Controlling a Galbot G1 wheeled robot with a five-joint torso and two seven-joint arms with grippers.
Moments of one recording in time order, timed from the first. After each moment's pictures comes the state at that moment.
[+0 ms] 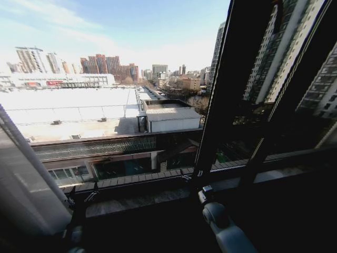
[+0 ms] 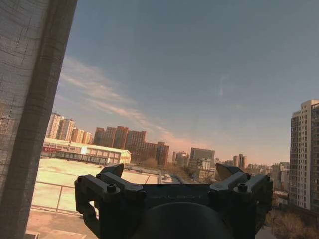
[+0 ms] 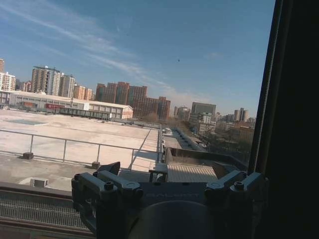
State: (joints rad) left arm 1.51 -1.47 -0.86 -1.88 -0.40 -0.32 0.13; right arm -1.11 1.23 0.28 1.71 0.19 0.00 0.06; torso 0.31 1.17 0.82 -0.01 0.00
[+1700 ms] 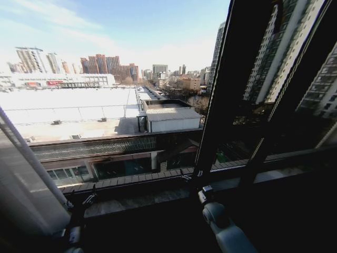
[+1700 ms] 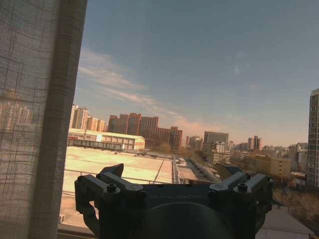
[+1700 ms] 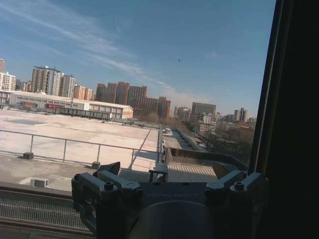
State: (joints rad) left arm 1.50 -1.48 -0.90 -1.85 -0.34 -0.26 0.10; right arm -1.11 1.23 0.28 1.71 0.19 0.00 0.06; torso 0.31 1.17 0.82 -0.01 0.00
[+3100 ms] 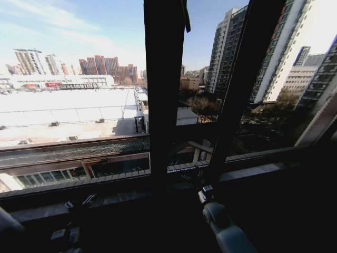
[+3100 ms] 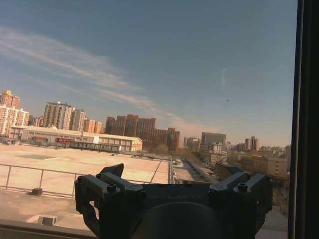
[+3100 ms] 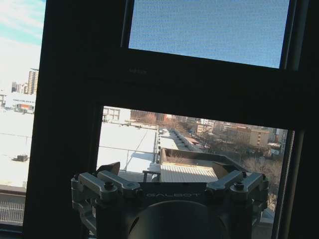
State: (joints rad) left arm 1.50 -1.48 -0.90 -1.85 -0.34 -0.26 0.10; right arm -1.11 1.23 0.28 1.71 0.19 0.00 0.06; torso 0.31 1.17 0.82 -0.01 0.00
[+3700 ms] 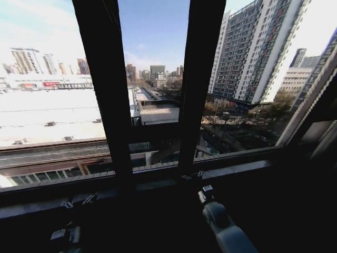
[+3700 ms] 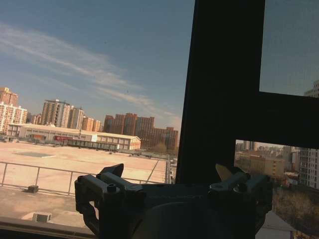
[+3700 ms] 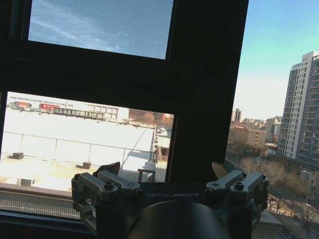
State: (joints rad) left arm 1.50 -1.48 -0.90 -1.85 -0.34 -0.26 0.10; right arm -1.11 1.23 0.28 1.71 0.19 0.00 0.06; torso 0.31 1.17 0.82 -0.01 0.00
